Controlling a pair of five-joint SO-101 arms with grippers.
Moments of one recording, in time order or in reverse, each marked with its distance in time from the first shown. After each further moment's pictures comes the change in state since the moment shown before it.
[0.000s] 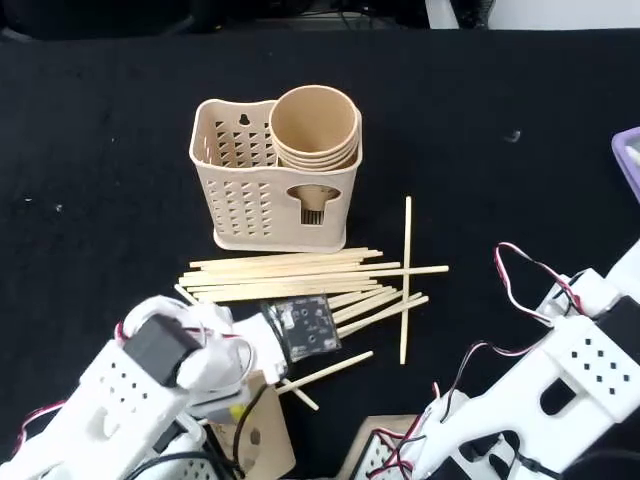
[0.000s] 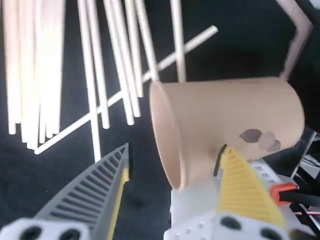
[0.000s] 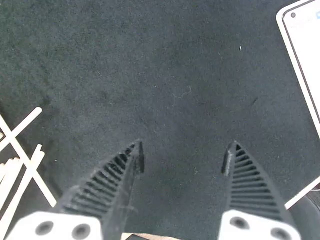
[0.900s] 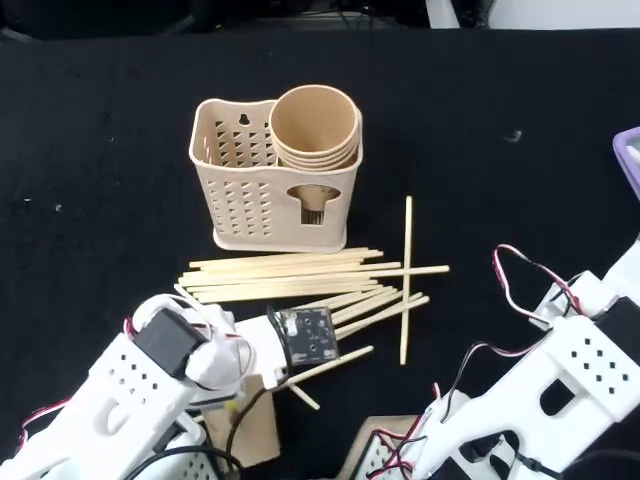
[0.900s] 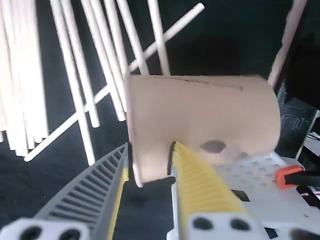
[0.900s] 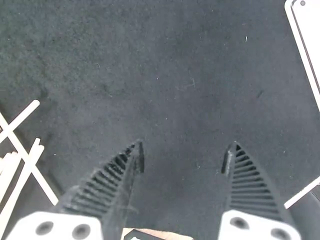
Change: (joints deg) left arm -1.0 2.1 3.4 -1.3 -5.9; right arm 0.0 0.0 2.0 0.0 0.0
